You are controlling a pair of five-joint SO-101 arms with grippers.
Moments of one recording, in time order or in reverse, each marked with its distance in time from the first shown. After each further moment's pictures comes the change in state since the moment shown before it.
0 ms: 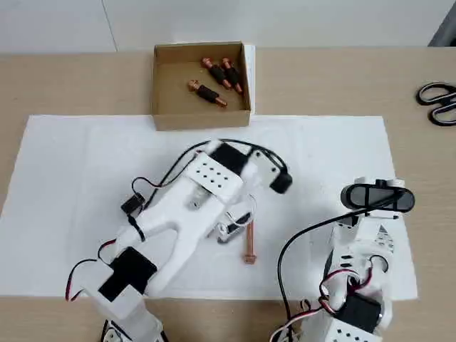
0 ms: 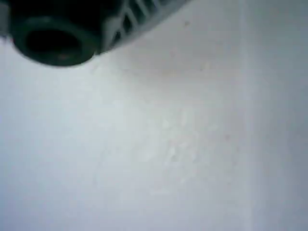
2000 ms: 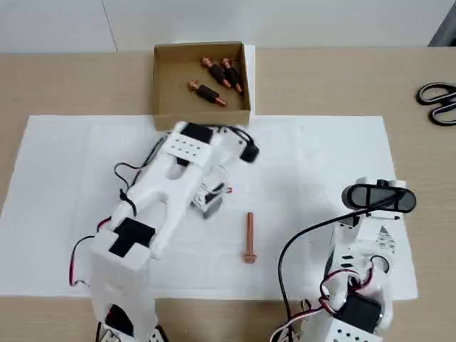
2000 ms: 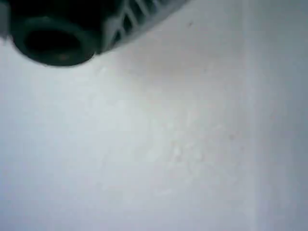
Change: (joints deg) left arm -14.5 14.3 -9.1 -9.0 -6.9; right arm 0.4 0.0 0.0 0.0 0.0
